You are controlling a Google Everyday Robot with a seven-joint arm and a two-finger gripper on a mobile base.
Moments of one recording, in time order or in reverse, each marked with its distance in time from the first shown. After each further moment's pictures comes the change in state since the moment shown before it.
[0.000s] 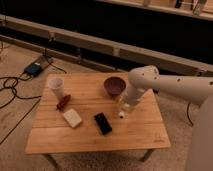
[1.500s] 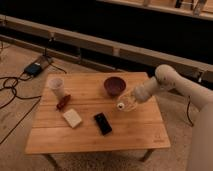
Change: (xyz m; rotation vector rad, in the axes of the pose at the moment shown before) arm -0.012 0.010 -0.011 -0.429 0.542 0.362
